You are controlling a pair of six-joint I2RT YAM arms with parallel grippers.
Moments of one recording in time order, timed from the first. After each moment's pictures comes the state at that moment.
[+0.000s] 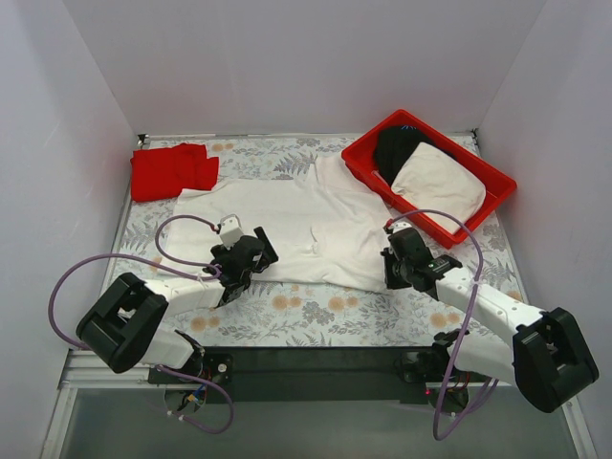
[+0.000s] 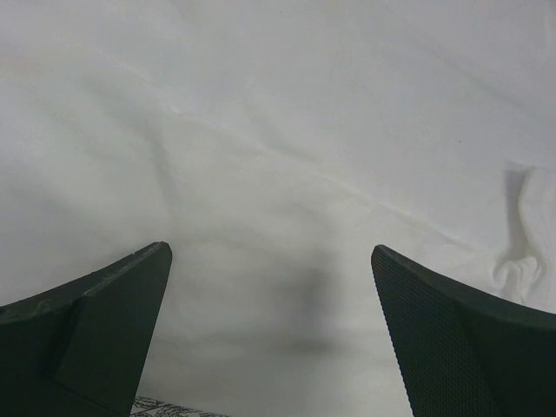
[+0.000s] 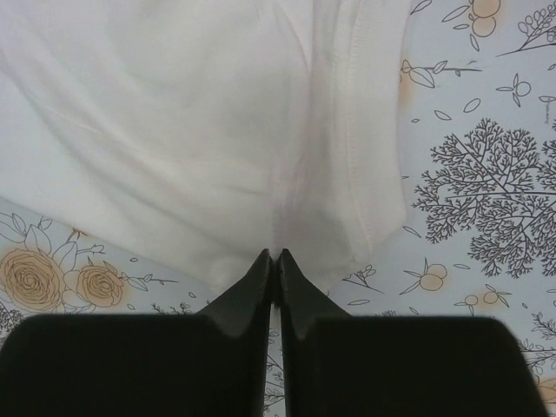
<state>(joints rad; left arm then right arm) -0.65 1.37 0.44 0.24 -0.54 -0.82 0.55 1.12 0.54 -0.40 0.09 0.33</state>
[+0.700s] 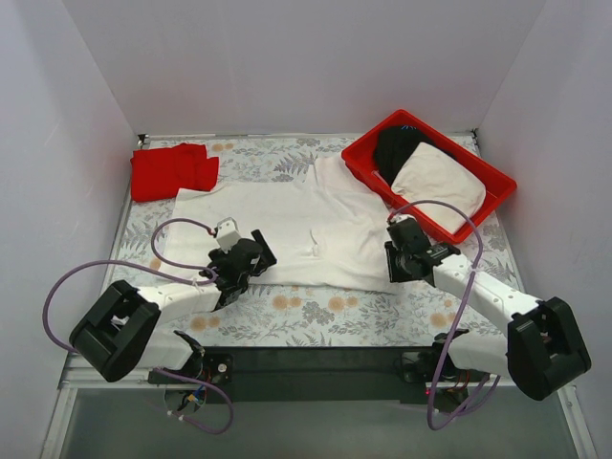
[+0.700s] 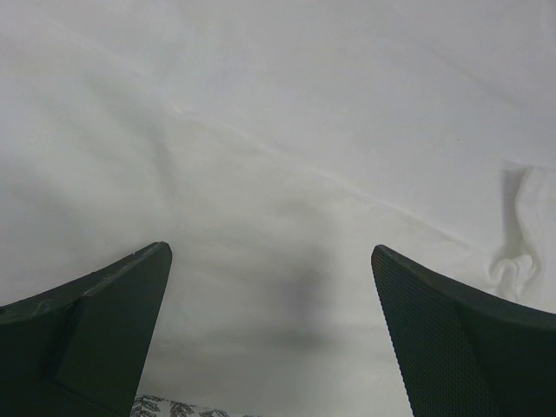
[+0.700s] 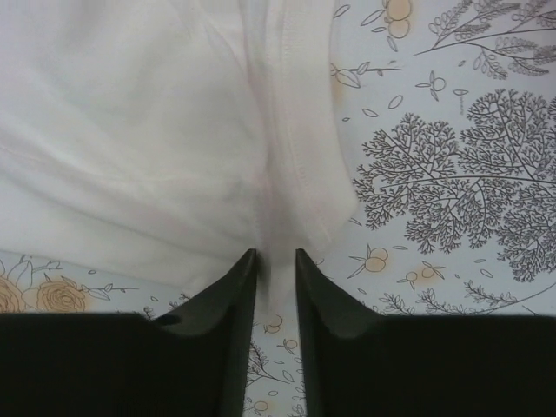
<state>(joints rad) -0.66 1.32 0.41 0.20 -0.54 -0.86 0.51 1.19 0.63 -0.52 0.16 0.31</state>
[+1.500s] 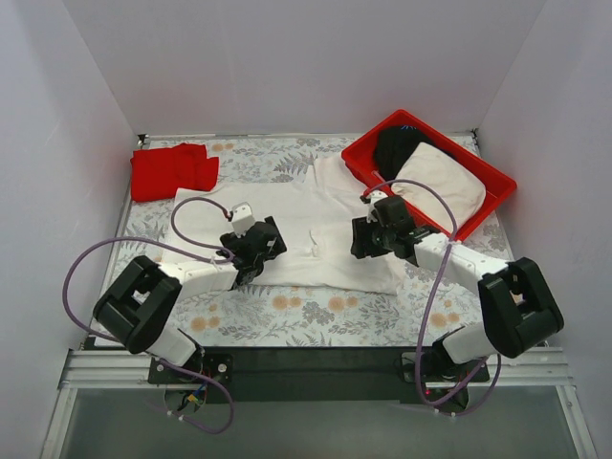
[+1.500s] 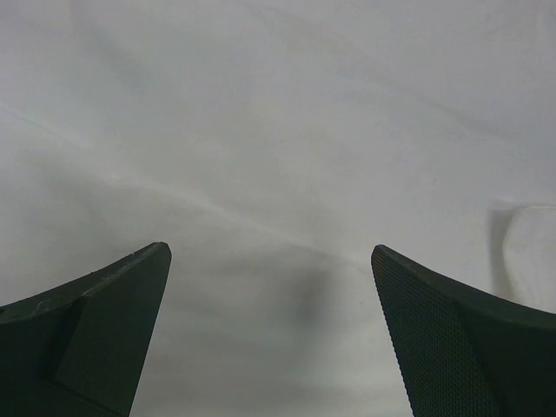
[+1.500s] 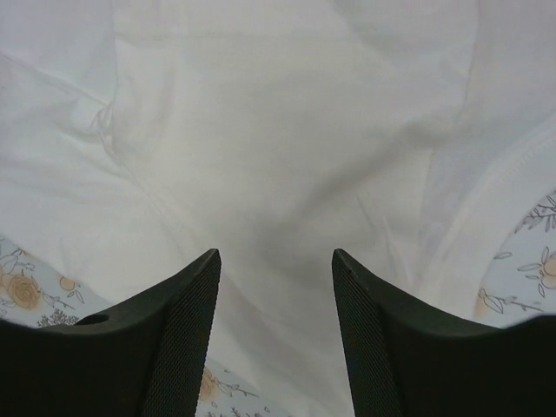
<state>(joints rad) -0.67 1.46 0.62 0.11 -0.60 -0.81 0.51 1.39 0.78 -0.22 -0.10 0.25</state>
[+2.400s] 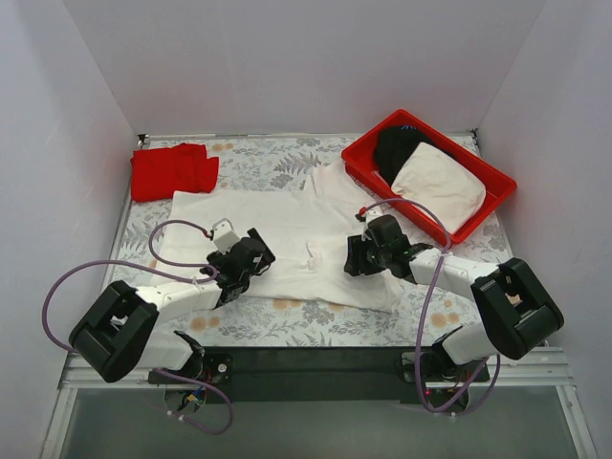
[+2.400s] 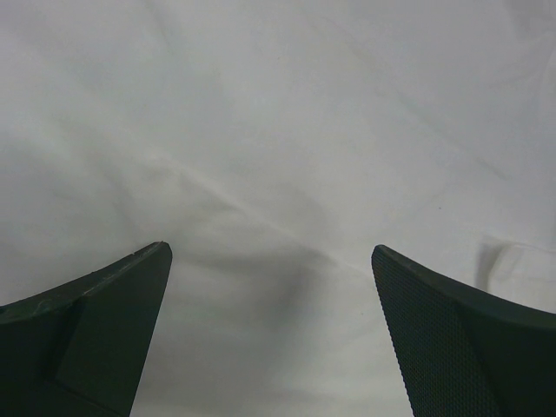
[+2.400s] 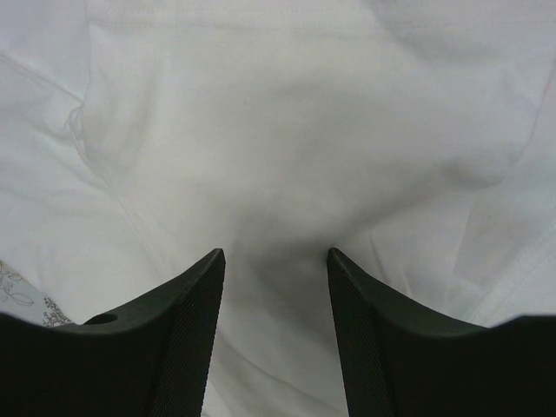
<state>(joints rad) -0.67 1.33 0.46 0.08 -0.59 -0.98 0.59 1.44 0.63 -0.02 -0.14 0.34</state>
